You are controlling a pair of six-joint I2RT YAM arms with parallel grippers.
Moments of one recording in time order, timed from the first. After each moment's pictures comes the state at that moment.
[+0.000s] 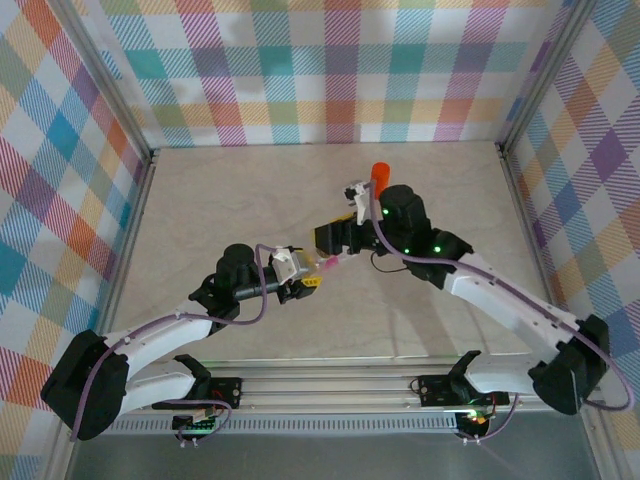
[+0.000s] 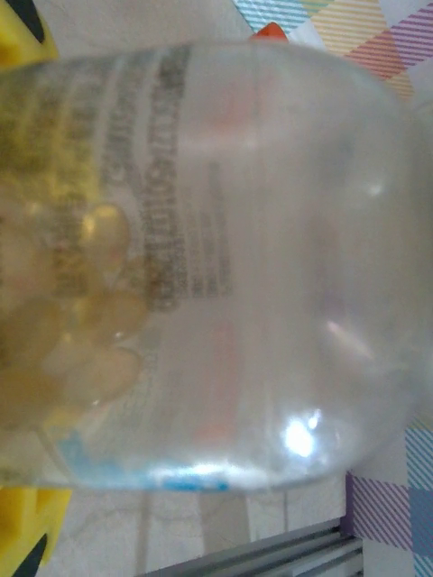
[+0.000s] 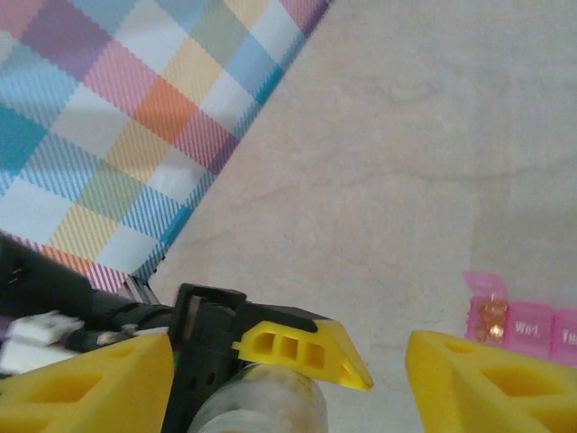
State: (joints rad) left arm -0.63 1.12 0.46 0.39 0.53 0.32; right arm 0.76 1.21 1.10 -0.24 -0.37 0.42
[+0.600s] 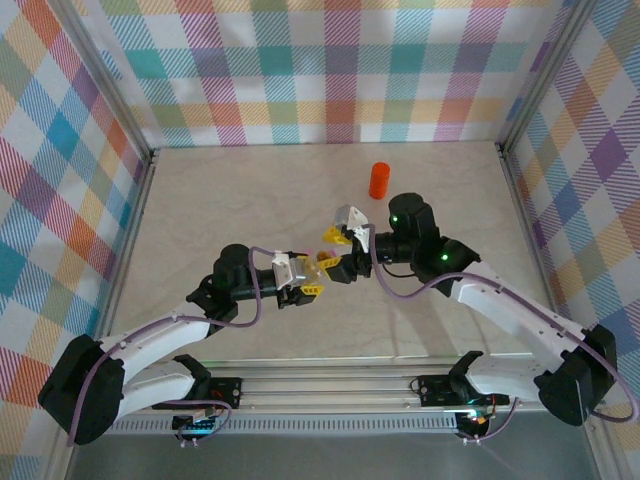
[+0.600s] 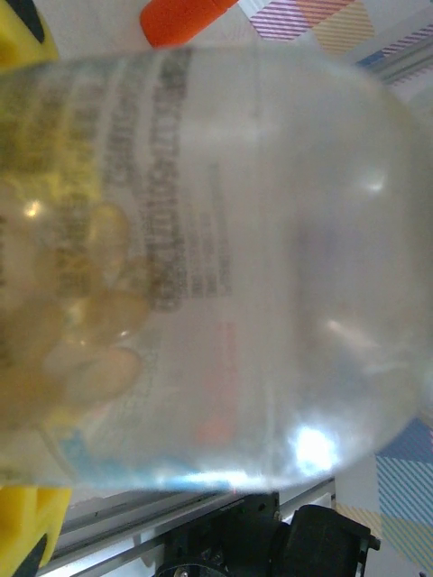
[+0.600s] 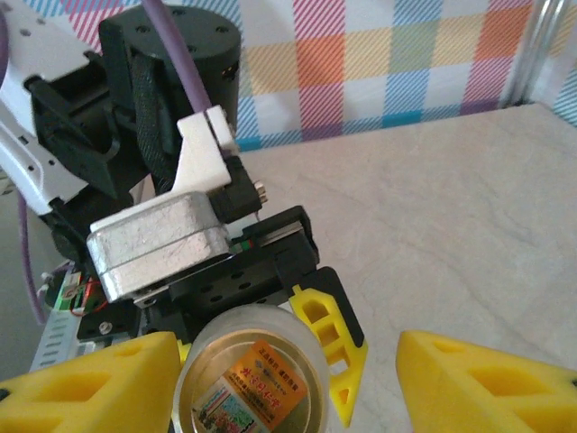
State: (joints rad) left arm -0.63 1.09 0.46 0.40 0.68 0.32; right arm 0.71 1.18 1.01 -0.24 -0.71 -0.22
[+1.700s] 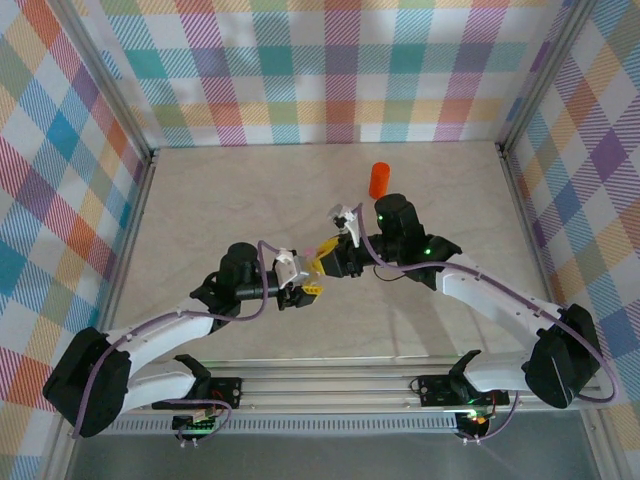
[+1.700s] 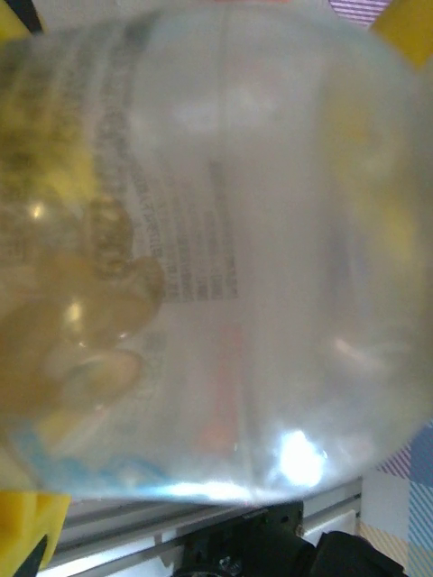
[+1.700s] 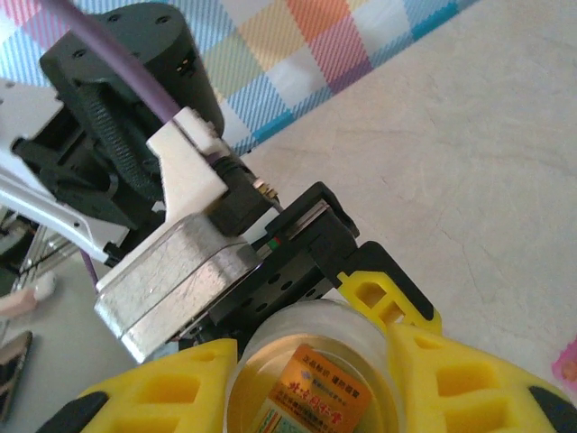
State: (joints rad) left arm -0.62 1.14 0.48 0.31 0.63 0.29; right arm 0.71 1.28 0.99 -0.20 -0.75 0.20
